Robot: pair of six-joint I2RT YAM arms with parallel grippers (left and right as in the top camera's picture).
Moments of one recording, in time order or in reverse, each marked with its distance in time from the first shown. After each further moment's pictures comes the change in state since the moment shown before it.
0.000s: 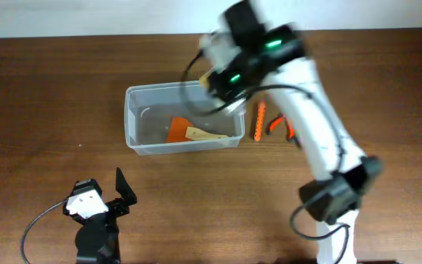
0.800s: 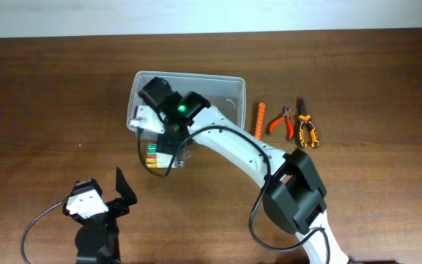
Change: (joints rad) left arm 0.000 0.000 0.000 0.000 0.000 0.000; right arm 0.260 0.095 -0.295 0.378 0.238 -0.313
